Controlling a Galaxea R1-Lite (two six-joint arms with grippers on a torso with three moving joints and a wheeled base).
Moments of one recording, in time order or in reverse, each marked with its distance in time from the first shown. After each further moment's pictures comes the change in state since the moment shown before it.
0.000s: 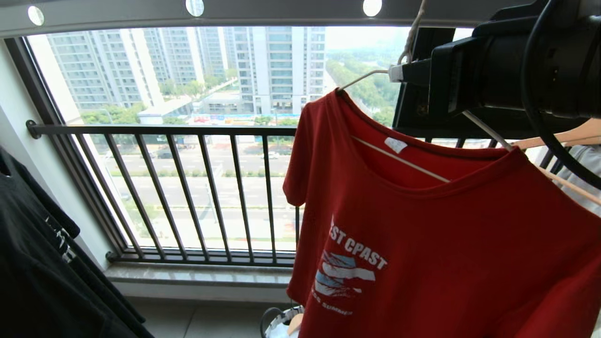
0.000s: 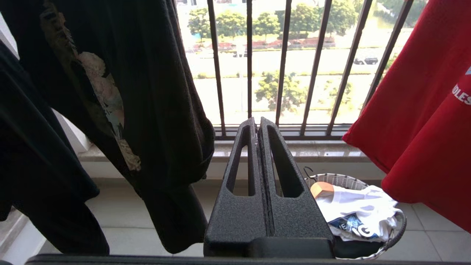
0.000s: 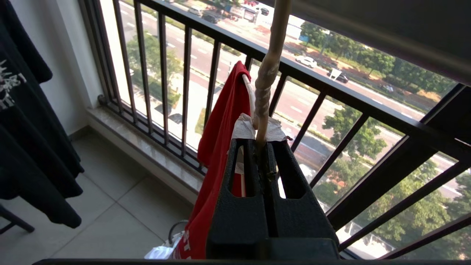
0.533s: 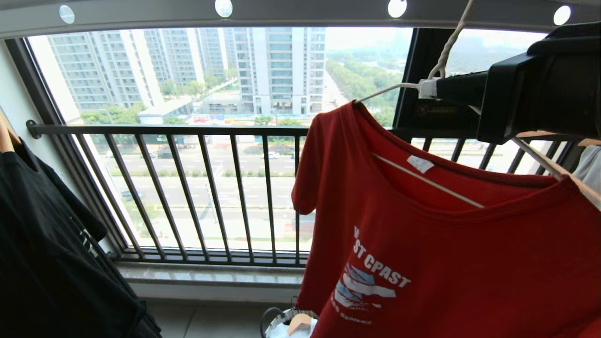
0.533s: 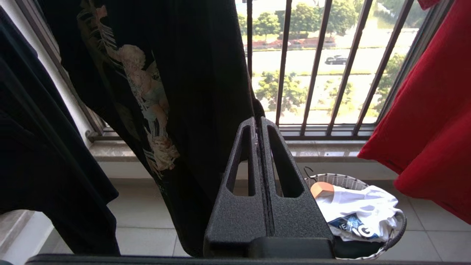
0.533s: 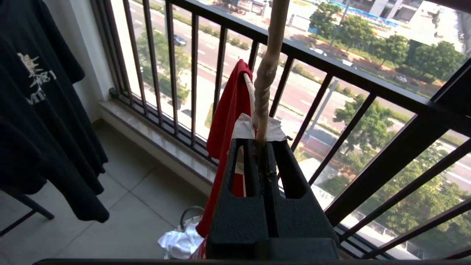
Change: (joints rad) left arm 0.000 0.000 0.000 0.000 0.000 0.000; right arm 0.011 -0.131 0.165 -0.004 0.007 0.051
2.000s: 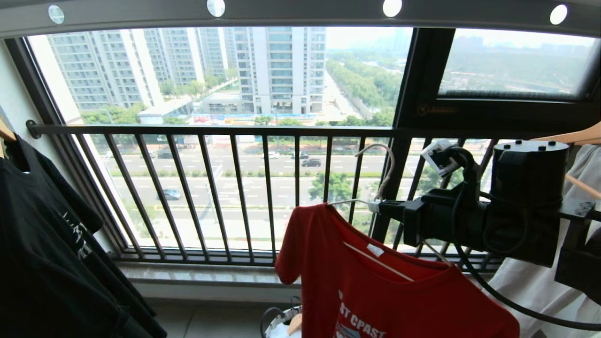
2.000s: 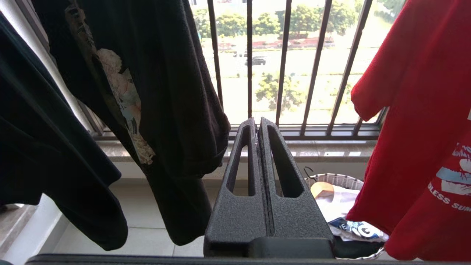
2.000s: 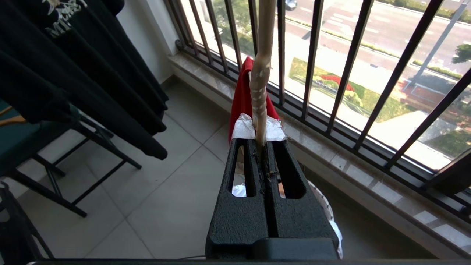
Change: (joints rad) left arm 0.000 0.000 0.000 0.000 0.000 0.000; right arm -0.295 0.227 0.589 -0.643 0.526 0.171
